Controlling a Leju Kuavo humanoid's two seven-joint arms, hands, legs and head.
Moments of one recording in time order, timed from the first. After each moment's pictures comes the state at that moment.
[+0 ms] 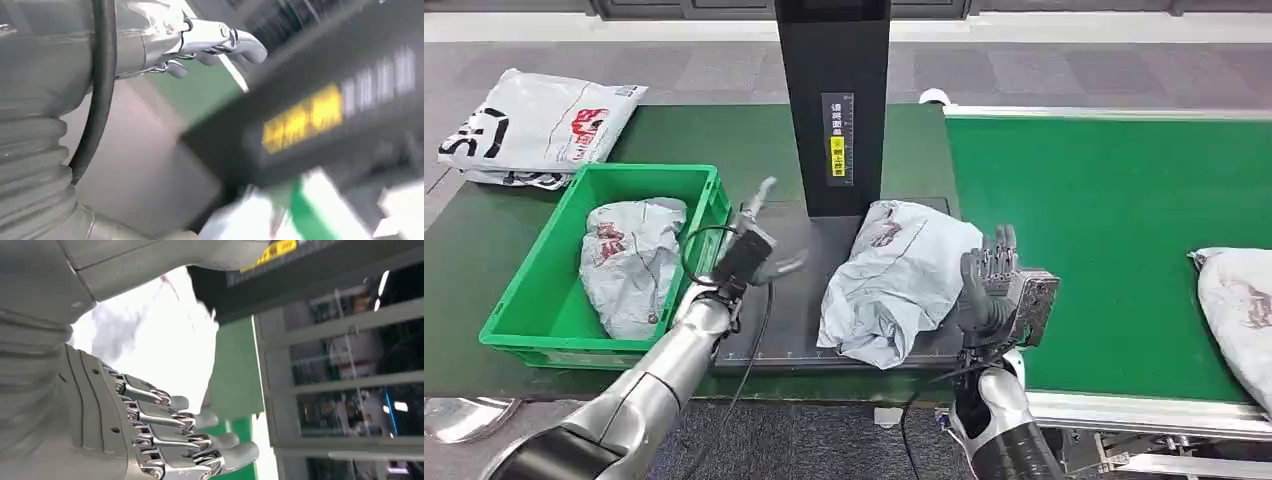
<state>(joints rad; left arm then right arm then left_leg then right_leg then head) -0.68 -0.15 -0.23 -0.61 -0.48 0.12 -0.46 -0.25 0.20 0.14 -1.11 0.02 -0.32 -0.57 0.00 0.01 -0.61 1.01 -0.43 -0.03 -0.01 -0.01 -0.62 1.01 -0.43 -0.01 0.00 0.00</state>
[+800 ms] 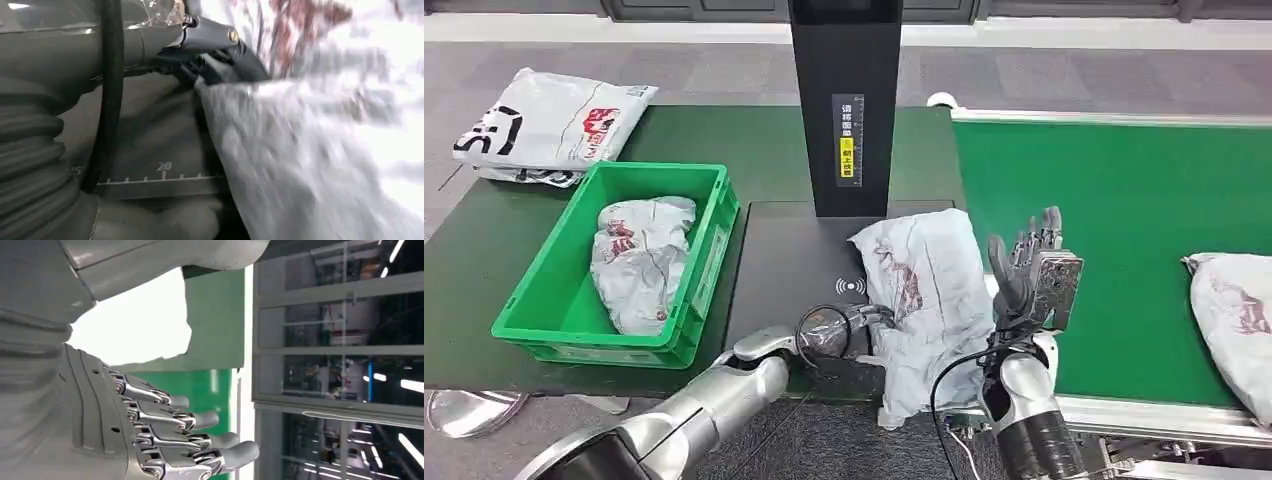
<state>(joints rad) -0.70 -0.25 -0.65 -0.42 -0.83 0.01 -0.30 -0.28 0.17 0.05 -1.16 0.22 -0.39 -0.49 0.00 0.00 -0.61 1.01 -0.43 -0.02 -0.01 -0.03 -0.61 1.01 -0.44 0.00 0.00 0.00</state>
